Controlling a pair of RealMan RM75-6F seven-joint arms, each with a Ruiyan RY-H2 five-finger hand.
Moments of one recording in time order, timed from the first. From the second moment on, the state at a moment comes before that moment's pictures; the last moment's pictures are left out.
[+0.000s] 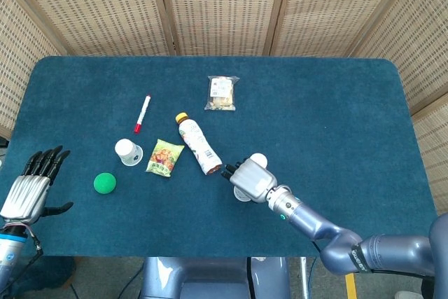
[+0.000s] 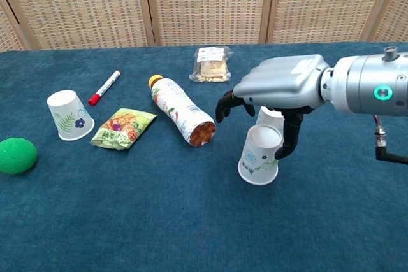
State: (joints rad) left arm -0.21 -1.08 -0.03 -1.72 1.46 1.33 0.11; right arm 0.99 -1.35 0.04 -1.75 -1.12 0.82 -0.64
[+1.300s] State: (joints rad) left arm -0.69 -1.34 -0.17 -1.38 1.28 0.80 0.32; right arm 0.29 -1.14 -0.06 -1.64 -1.40 1.49 -0.20
